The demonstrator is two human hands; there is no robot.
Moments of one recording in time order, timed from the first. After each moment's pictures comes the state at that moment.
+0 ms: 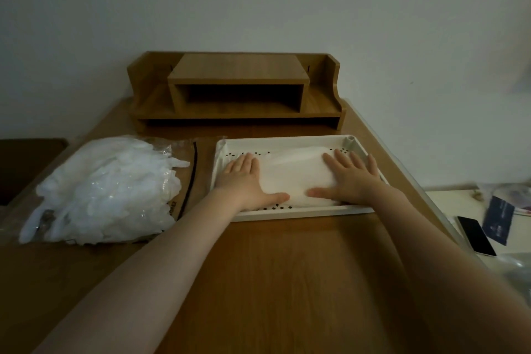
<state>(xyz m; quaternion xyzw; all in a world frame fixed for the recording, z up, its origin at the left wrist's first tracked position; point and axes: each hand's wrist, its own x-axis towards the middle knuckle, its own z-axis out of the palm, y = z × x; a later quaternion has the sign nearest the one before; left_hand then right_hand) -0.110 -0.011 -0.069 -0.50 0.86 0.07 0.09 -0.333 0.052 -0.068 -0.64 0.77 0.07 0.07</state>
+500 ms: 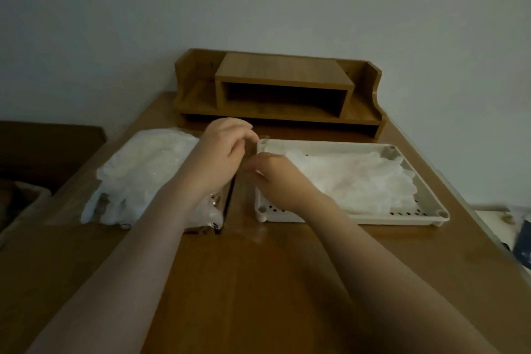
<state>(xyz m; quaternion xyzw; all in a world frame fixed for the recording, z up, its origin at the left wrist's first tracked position) 0.001 -0.007 -0.010 -0.43 0.83 0.15 -0.33 -0.137 0.017 -0.038 -0.80 0.57 -0.16 0.10</state>
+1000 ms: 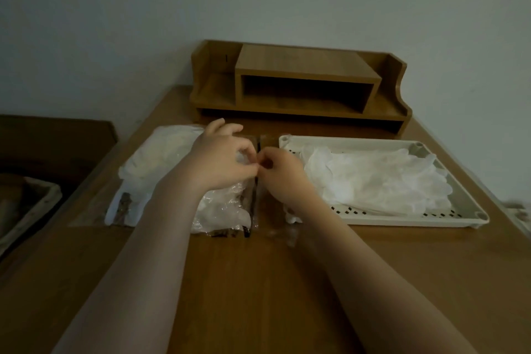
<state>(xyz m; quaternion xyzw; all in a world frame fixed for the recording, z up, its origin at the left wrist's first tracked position) 0.038 -0.028 -0.015 -0.51 0.83 0.17 -0.16 -0.098 -0.005 -0.057 -0.67 0.62 -0.34 0.22</state>
